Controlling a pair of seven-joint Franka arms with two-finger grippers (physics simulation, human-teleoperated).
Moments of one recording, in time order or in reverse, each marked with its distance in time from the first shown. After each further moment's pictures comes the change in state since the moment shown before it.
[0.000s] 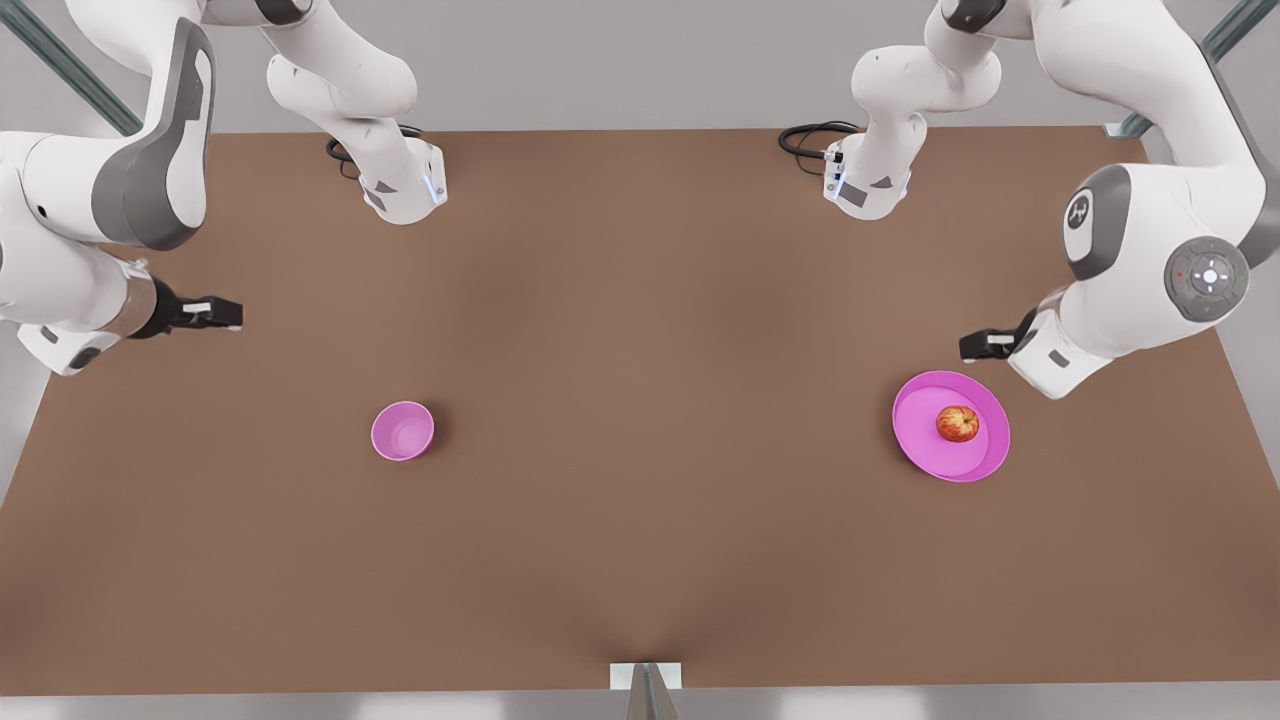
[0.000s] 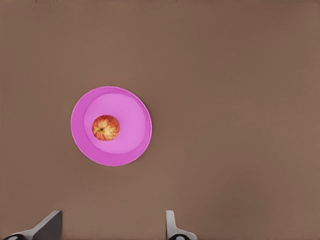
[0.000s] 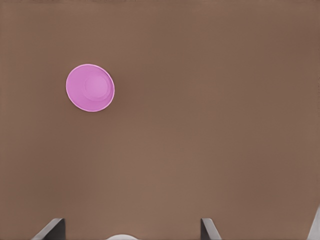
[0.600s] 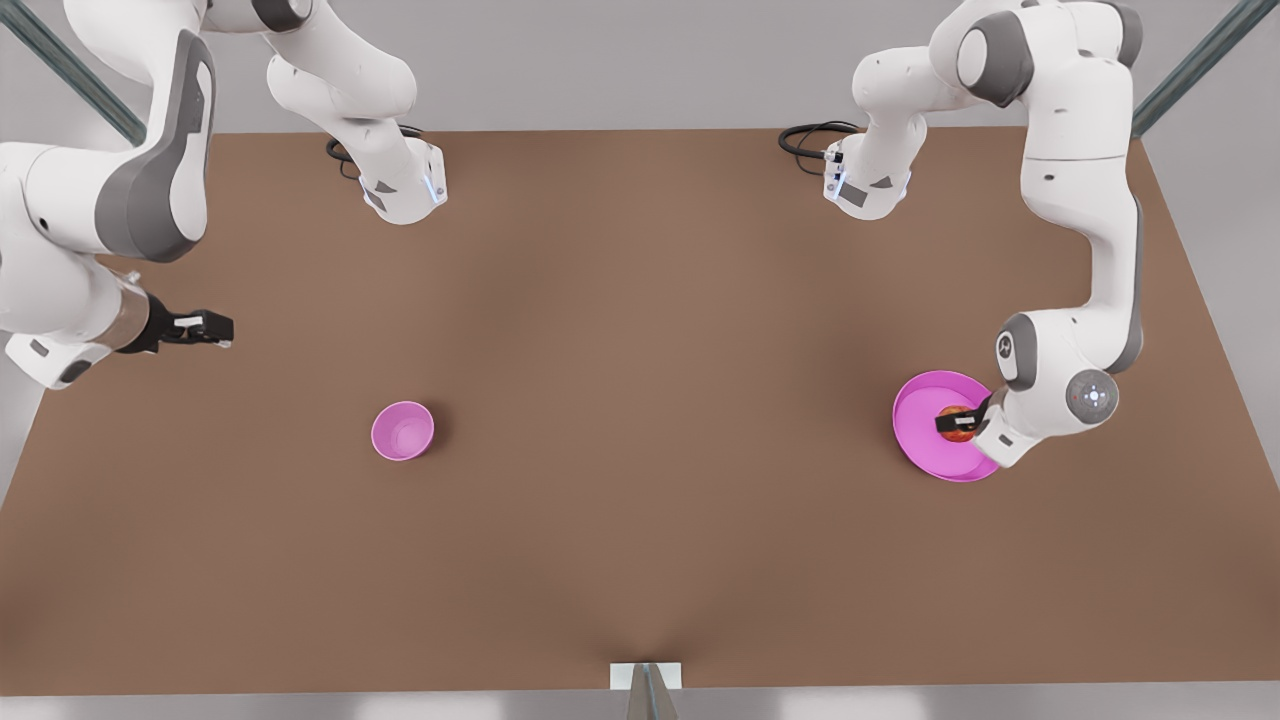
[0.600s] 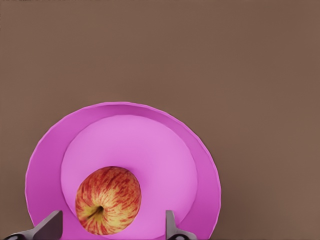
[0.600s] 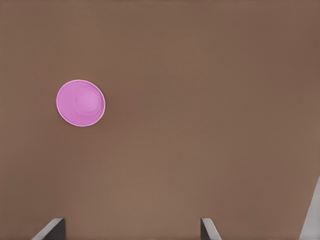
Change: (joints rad) left arm 0.106 0.214 0.081 -0.516 -0.010 0.762 0.101; right arm -0.009 0.030 0.008 0.025 -0.035 0.058 -0.035
